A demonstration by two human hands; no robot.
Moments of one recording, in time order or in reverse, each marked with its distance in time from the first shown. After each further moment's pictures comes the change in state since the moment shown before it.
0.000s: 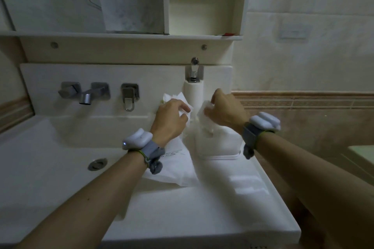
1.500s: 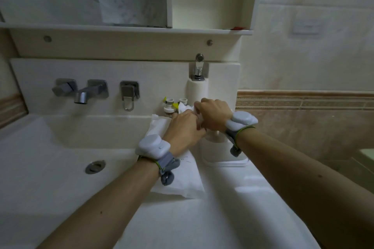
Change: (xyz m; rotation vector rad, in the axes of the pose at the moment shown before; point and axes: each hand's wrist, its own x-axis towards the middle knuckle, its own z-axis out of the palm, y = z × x) left_hand 0.011 -0.003 0.031 0.219 -0.166 0.131; right_hand 0.054 -0.004 0.051 -0.436 -0.064 -0.381
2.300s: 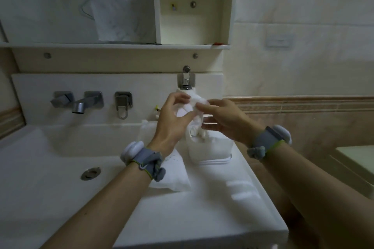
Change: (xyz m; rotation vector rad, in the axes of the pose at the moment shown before) left_hand -0.026 0.039 -0.029 -0.885 0.344 -0.029; right_hand -0.095 0.012 -0.067 1.683 -0.010 0.361
